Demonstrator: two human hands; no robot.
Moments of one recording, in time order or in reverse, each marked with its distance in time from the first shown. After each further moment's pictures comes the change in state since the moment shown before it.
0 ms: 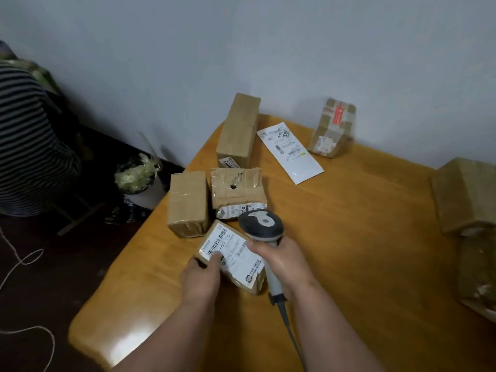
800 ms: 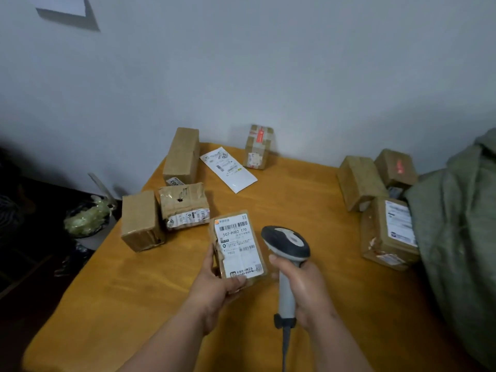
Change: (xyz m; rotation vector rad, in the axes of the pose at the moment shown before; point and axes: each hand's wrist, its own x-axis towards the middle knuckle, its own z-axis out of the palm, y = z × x) left_hand -0.122 -0.004 0.032 -0.158 -0.685 0.060; right_hand -0.133 0.052 -0.100 0.266 0.366 -0.100
